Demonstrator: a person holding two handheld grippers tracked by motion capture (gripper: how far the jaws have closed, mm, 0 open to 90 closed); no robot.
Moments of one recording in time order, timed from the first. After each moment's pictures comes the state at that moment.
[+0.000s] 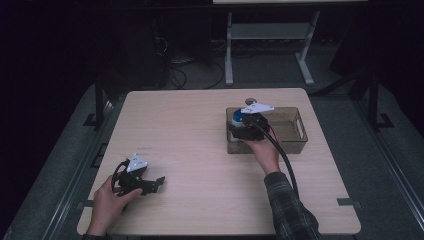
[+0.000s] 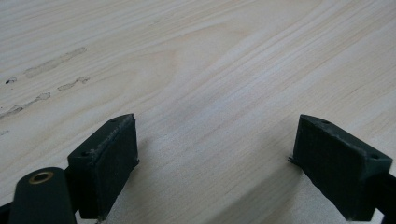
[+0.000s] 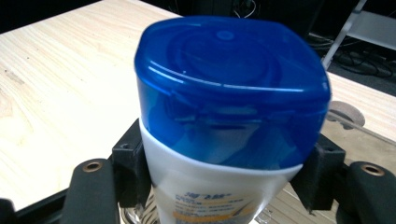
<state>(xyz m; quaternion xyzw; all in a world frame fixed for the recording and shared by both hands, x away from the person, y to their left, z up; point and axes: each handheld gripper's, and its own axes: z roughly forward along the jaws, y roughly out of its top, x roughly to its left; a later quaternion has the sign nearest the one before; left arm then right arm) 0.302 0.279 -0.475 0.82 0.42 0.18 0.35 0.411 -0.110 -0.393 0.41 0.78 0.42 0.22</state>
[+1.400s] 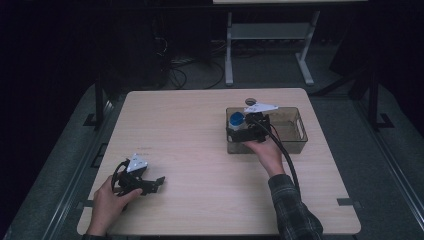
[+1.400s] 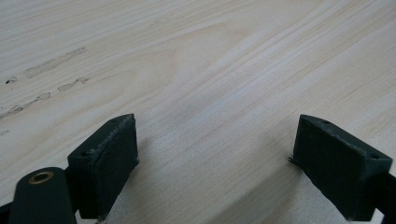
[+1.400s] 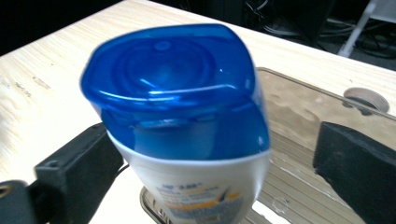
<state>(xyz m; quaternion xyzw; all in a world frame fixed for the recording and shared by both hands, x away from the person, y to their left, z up) 0.302 0.279 -0.475 0.82 0.42 0.18 0.35 0.409 -0.117 -0.391 0.42 0.77 0.44 0.18</state>
